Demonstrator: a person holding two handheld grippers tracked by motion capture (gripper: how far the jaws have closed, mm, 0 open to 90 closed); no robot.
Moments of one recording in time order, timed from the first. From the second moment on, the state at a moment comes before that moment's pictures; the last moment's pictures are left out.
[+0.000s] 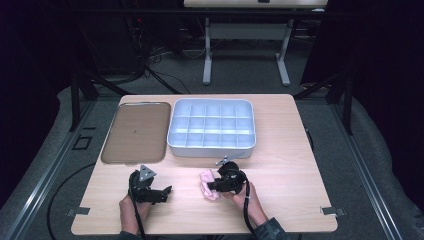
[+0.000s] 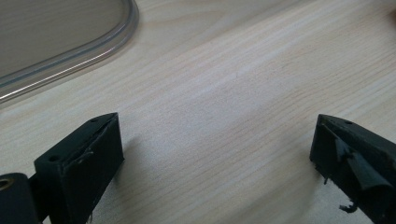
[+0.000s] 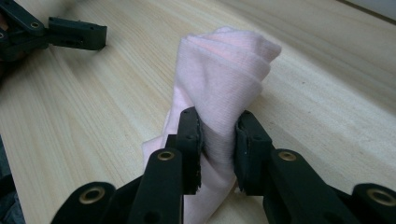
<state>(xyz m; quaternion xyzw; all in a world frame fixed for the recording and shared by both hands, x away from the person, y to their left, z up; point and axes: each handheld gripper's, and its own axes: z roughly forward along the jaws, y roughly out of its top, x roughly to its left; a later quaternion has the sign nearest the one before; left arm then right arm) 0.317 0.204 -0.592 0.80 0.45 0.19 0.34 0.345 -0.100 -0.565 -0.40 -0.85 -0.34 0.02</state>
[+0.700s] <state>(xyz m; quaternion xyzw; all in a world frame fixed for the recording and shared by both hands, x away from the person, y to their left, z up) 0.317 0.205 -0.592 0.80 0.45 0.19 0.34 0.335 -0.113 -0.553 -0.40 -0.84 -0.37 0.00</state>
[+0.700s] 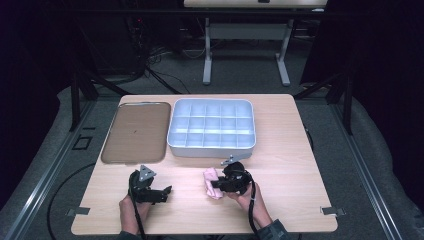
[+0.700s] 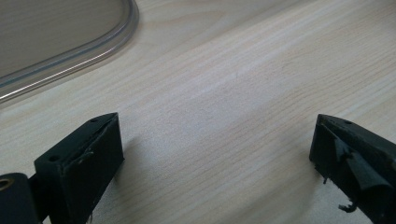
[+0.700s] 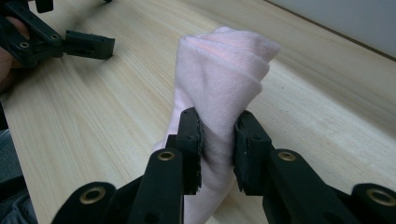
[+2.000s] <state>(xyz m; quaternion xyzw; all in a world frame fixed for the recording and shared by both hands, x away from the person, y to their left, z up) 0.317 0.205 -0.592 0.80 0.45 0.19 0.34 0.328 -0.143 -0.516 -0.40 -0.82 -0.40 -0.07</state>
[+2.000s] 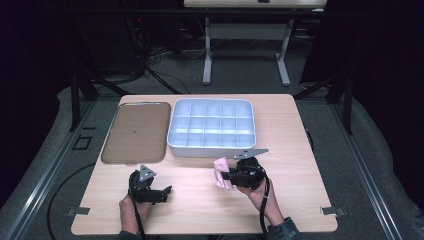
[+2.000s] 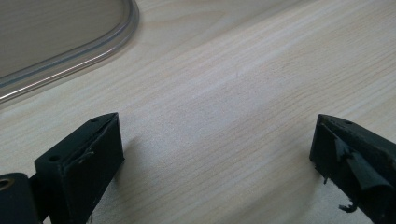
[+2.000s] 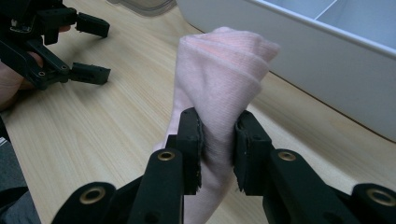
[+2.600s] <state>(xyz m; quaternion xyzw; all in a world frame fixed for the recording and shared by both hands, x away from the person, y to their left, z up) 0.317 0.204 -0.592 0.80 0.45 0.19 0.34 0.330 -0.152 -0.503 -0.40 -0.82 -0.41 -0.08</state>
